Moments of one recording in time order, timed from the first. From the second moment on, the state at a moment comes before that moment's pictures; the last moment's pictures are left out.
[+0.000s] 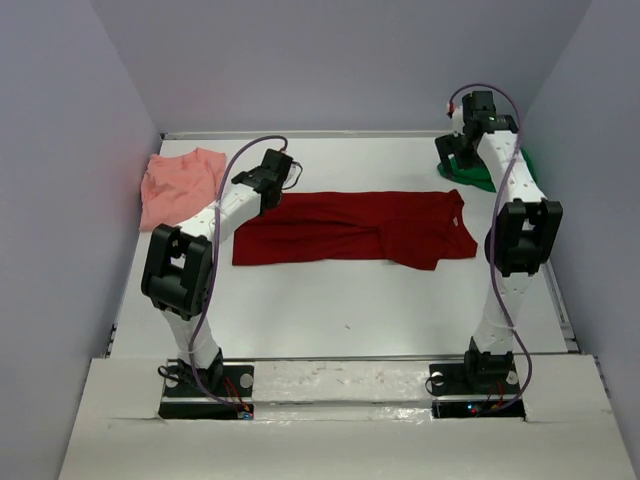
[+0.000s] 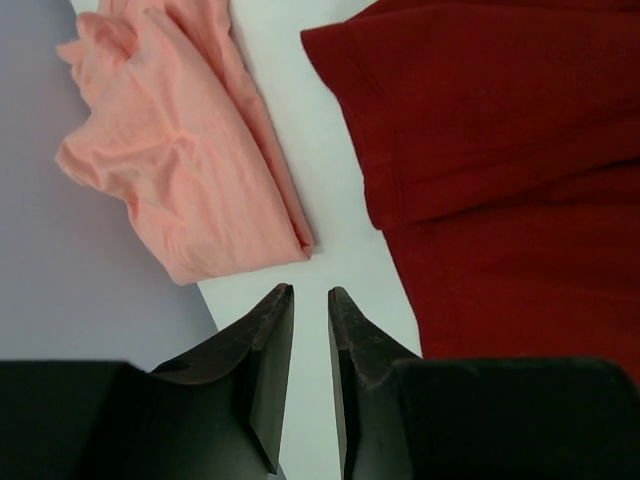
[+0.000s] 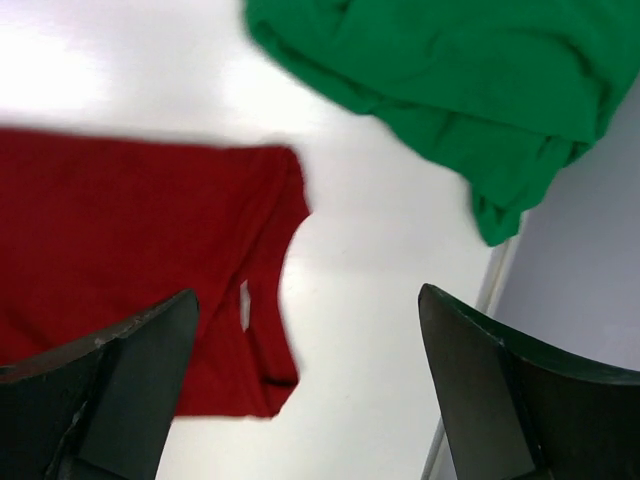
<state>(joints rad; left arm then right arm) -0.43 1.79 1.37 -0.60 -0.62 0.35 0.00 2.16 2.10 -0.96 0.24 -0.26</state>
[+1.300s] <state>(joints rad) -0.34 2.05 1.45 -0.42 -0.05 0.44 0.10 2.21 1.77 -1.07 -0.11 -0.23</state>
